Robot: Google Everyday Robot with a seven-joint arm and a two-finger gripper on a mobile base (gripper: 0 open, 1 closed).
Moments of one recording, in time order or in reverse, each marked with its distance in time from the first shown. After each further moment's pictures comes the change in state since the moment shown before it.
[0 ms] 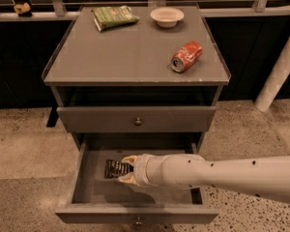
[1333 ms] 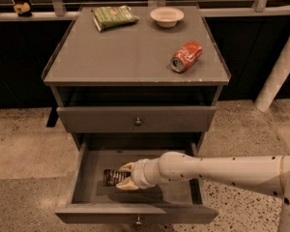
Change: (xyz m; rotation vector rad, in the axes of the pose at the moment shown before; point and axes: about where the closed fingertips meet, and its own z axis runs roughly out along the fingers) arm 0.047 0.023 0.075 -0.174 -0.055 0.124
